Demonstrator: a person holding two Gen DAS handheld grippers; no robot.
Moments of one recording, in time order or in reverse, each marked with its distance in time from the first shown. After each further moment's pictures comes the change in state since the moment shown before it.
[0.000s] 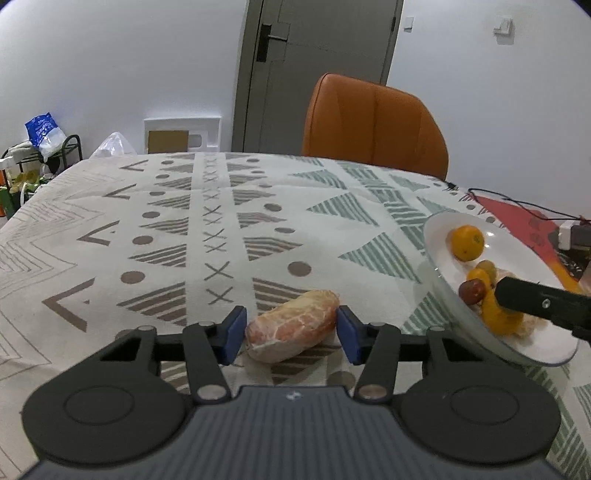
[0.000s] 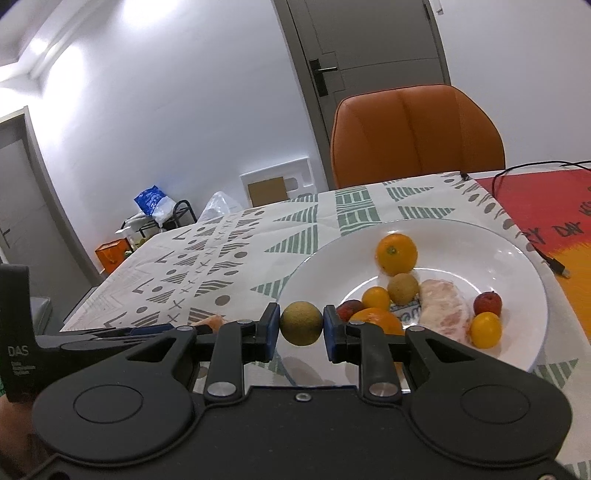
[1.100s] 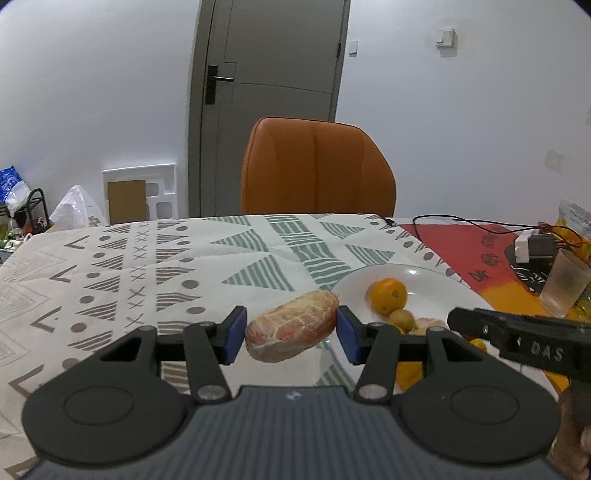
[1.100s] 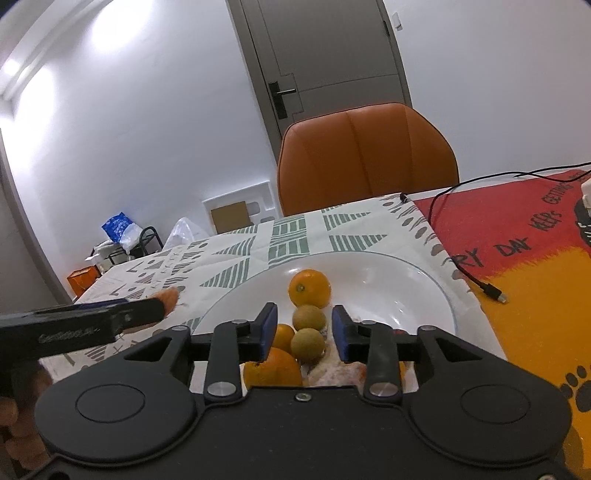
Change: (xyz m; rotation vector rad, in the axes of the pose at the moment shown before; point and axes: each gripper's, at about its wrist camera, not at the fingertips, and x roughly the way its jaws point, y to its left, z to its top) left arm -0.009 -0.067 0.036 0.106 -0.105 -0.096; right arm -0.009 -0.057 0.015 0.042 -0.071 -0.094
